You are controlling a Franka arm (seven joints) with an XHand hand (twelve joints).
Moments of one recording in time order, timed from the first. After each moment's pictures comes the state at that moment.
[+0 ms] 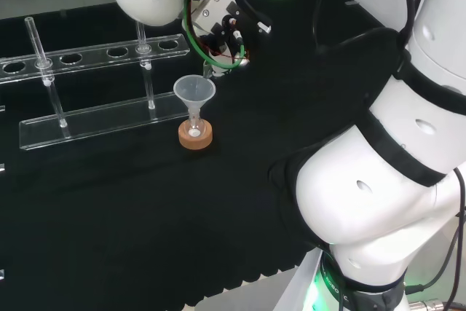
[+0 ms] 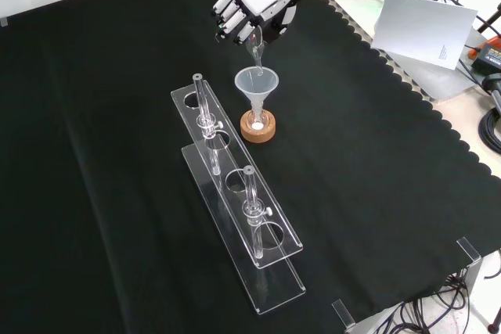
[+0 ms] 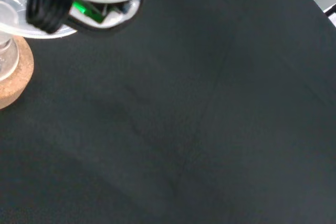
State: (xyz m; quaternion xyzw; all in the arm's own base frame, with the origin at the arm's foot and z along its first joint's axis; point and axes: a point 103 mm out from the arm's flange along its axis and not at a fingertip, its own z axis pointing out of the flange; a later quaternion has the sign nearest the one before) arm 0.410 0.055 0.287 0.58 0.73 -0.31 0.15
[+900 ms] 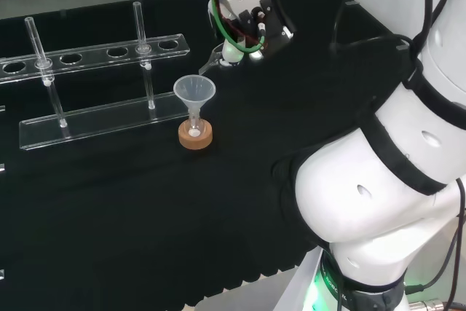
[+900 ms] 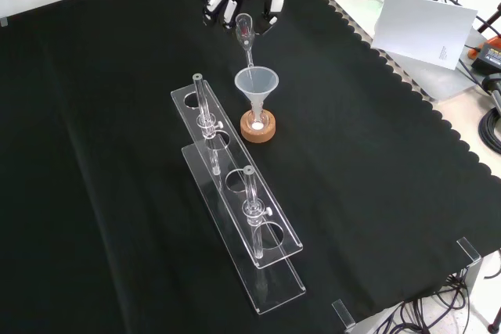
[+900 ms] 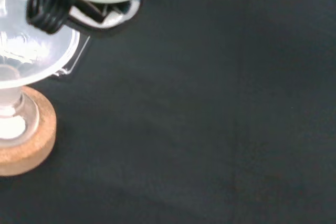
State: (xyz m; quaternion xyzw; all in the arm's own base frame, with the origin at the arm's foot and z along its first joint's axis) arm 0.411 0.017 0.285 0.66 0.72 -0.19 0.05
